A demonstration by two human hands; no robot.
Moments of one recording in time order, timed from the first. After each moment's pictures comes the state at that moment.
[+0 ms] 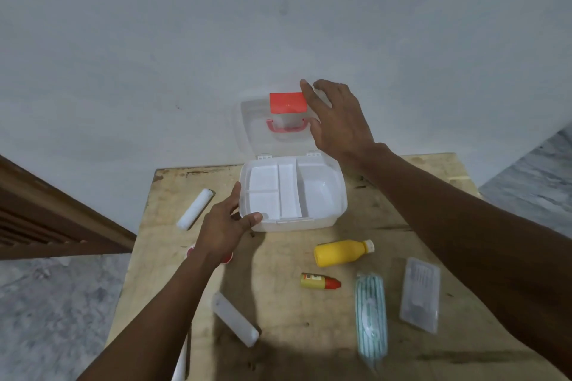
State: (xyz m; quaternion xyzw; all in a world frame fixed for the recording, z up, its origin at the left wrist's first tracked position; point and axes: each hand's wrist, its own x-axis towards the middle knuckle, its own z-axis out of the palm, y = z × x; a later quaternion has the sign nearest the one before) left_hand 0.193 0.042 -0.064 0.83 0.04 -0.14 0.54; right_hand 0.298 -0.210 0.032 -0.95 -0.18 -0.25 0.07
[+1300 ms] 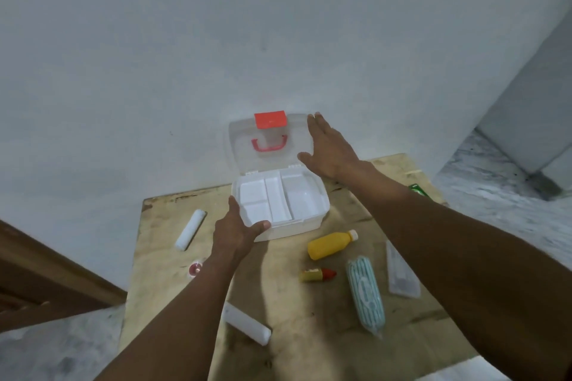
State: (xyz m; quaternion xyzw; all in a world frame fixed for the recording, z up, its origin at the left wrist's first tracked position) left_hand 0.186 0.027 -0.047 0.90 0.02 -0.14 0.41; right_hand 0.233 -0.196 0.057 -0.99 0.04 0.00 0.15
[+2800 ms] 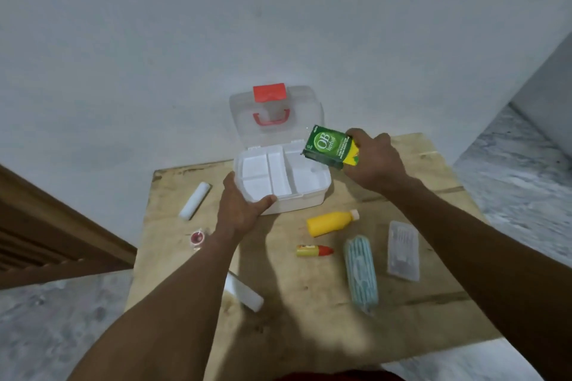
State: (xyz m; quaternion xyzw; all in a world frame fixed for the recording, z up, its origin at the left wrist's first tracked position) left_hand 0.166 0.005 -0.042 0.87 0.08 -0.08 0.48; right_hand 0.160 -0.253 0.032 -0.97 0.11 -0.02 0.22
